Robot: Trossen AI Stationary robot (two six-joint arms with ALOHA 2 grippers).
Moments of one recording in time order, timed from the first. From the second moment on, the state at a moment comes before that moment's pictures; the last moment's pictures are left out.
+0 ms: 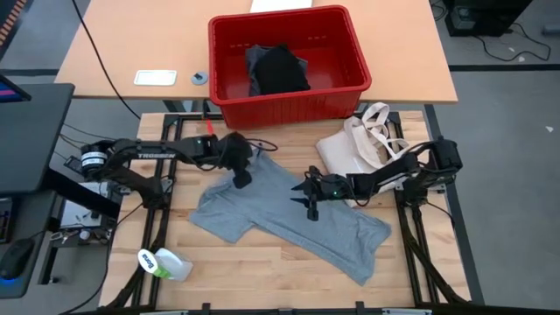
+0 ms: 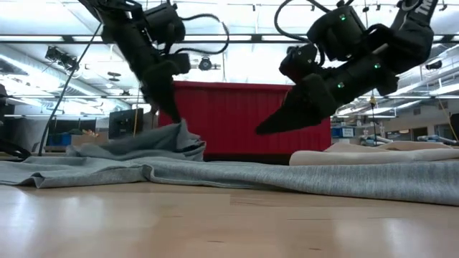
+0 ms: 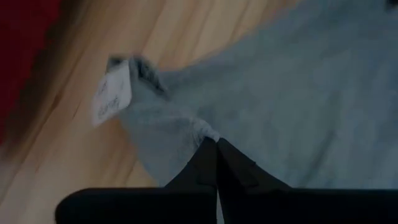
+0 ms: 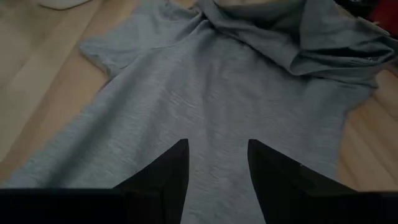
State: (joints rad) left arm 0.28 1.38 0.88 -0.44 -0.10 -0.06; right arm 0.05 1.68 0.57 0.64 0.13 0.02
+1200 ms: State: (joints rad) left arm 0.07 1.50 0.94 -0.49 -0.51 0.01; right arm 0.07 1.70 0.59 0.57 0.08 0.04
